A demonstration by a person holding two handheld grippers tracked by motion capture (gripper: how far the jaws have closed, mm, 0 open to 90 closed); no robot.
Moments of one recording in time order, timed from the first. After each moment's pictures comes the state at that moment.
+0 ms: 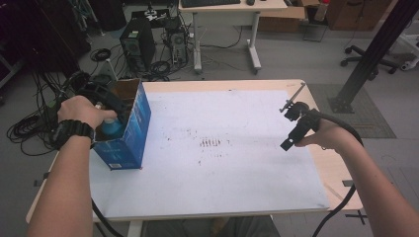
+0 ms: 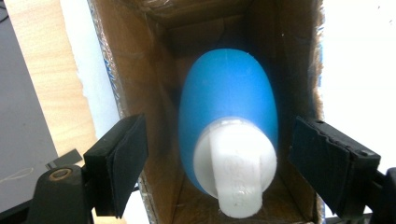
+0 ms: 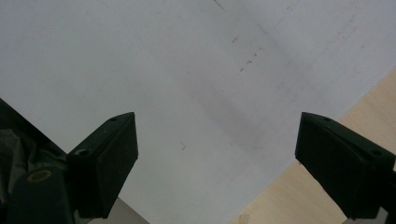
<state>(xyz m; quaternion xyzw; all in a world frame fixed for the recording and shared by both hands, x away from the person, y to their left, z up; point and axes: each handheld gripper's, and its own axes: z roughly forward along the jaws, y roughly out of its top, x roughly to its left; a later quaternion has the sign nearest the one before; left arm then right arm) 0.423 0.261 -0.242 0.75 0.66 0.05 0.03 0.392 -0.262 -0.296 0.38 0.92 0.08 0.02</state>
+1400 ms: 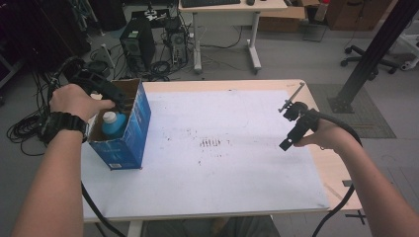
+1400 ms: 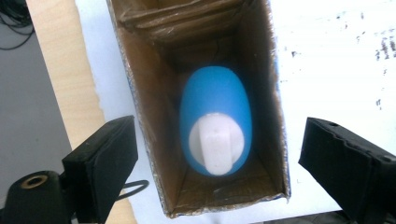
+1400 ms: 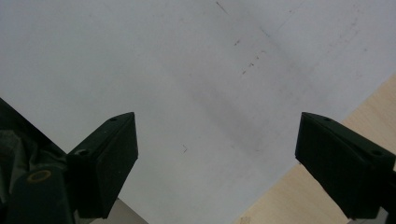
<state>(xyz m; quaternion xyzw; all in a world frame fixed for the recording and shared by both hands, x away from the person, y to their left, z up) 0.417 0.252 -0.201 0.76 0.64 0.07 0.05 0.392 -0.259 -0.296 0.38 0.92 0.09 0.02</state>
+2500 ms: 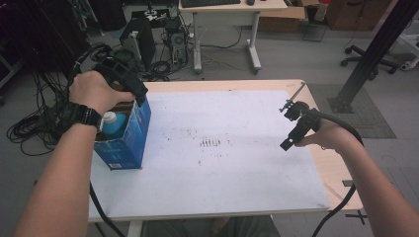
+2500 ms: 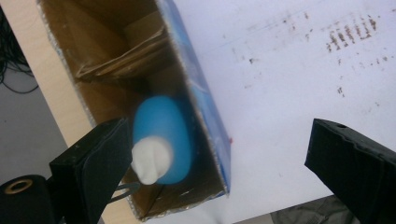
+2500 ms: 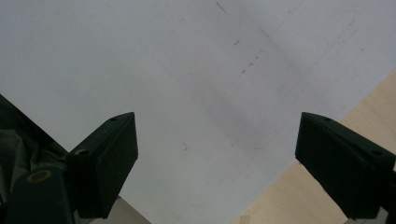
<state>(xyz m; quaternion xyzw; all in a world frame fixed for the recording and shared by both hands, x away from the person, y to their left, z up) 0.418 0.185 -0.175 0.82 0.56 0.10 0.04 0.390 -0.261 -0.293 0.38 0.92 0.09 0.03</state>
